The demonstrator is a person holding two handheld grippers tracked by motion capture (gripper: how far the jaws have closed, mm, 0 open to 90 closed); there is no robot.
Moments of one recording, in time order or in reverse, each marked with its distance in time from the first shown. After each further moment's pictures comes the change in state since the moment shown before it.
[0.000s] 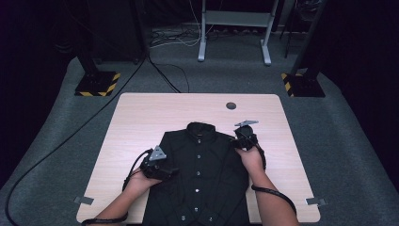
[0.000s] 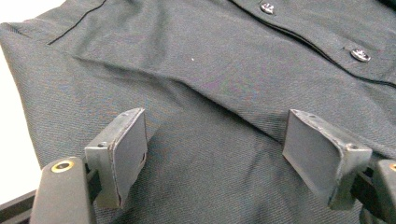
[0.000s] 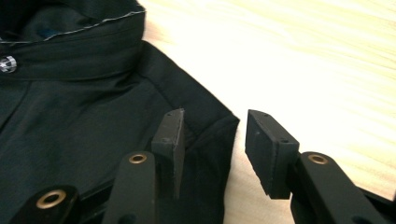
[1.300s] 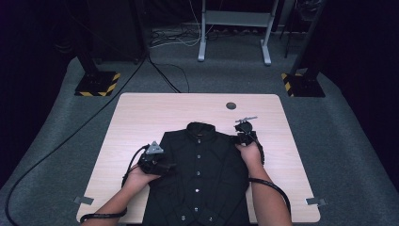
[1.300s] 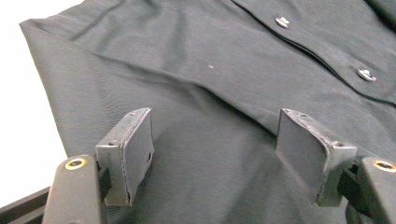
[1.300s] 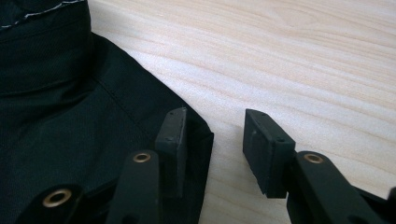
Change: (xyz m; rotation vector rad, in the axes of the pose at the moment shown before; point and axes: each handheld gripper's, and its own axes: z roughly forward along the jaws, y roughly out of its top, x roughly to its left) left arm 0.017 0.008 -0.006 0.012 -0.011 -0.076; right arm -0.016 0.008 0.028 0.078 -0.012 0.068
